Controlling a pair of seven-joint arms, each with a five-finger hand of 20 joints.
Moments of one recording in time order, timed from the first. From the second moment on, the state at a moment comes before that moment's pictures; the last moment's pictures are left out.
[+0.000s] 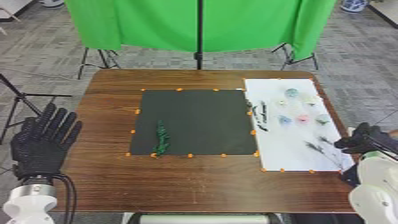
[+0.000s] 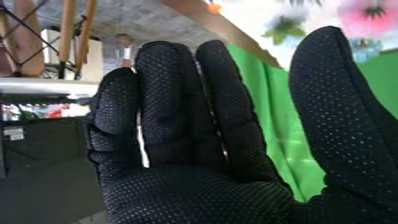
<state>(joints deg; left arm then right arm) 128.1 -67.9 -105.9 -122.8 11.0 7.9 14.4 -113.1 -63.9 102.7 -123.0 -137.4 -23.0 43.1</state>
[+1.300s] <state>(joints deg) 128.8 -69.4 -106.2 -123.3 11.1 8.0 10.2 -111.8 -63.0 94.8 -126.7 -131.3 -7.0 47.9</state>
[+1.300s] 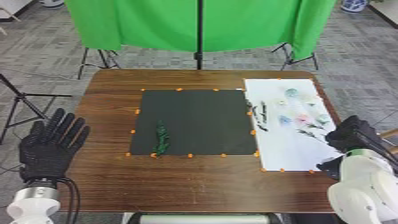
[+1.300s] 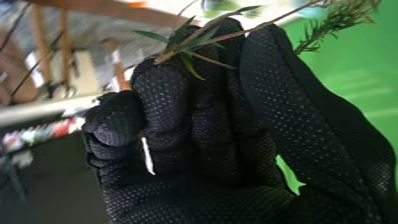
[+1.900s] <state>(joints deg) 125.7 -67.7 -103.6 -121.8 10.9 8.1 8.5 -94.2 -70.8 66.7 -123.6 -132.1 -9.1 40.0</state>
